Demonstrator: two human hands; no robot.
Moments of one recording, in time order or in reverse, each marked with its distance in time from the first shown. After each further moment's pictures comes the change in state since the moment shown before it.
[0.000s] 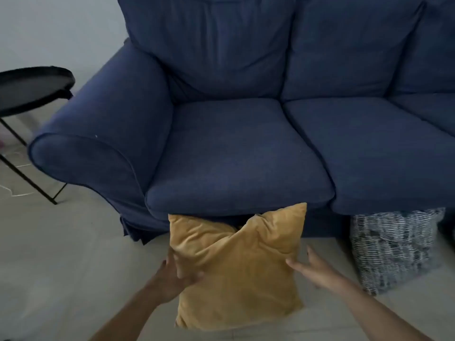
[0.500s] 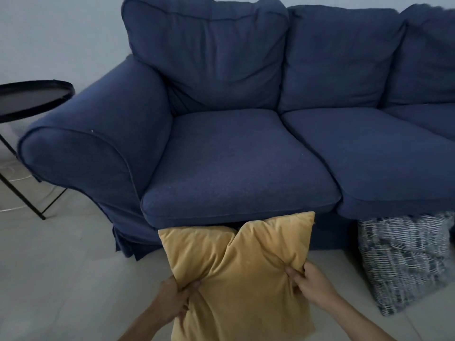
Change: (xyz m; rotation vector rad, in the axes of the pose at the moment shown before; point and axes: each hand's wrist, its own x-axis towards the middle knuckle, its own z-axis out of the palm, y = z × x) left_hand 0.027 -0.017 0.033 -0.231 0.132 -0.074; right_hand 0.012 0.006 0.046 0.044 0.145 -0.312
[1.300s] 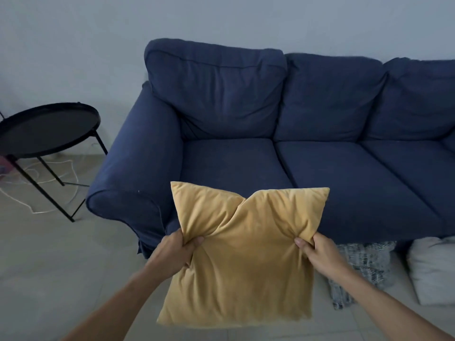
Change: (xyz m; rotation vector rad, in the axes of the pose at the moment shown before) left_hand -0.146 0.236 -0.166 0.194 -0.005 0.253; right_hand -0.112 -0.232 -0.207 -0.171 0.112 -0.091
